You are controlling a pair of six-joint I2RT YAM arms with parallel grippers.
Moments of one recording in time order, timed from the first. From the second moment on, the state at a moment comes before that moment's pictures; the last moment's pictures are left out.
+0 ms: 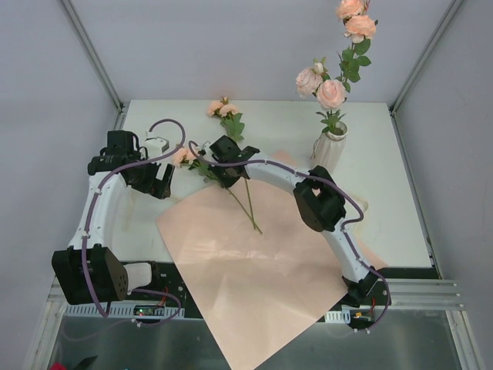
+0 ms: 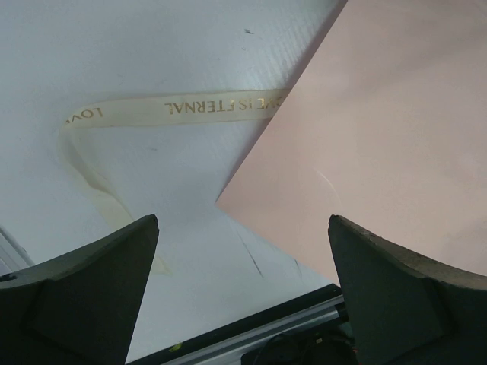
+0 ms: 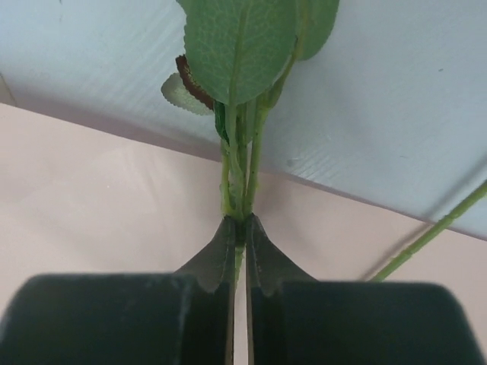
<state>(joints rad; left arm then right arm) 0.10 1.23 1.10 -0.95 0.33 0.42 0.87 2.31 1.89 -0.59 -0.05 -0.02</state>
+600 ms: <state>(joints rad) 0.29 1.25 1.19 -0.95 0.40 0.33 0.71 1.56 1.79 -0.29 -0.03 -0.02</state>
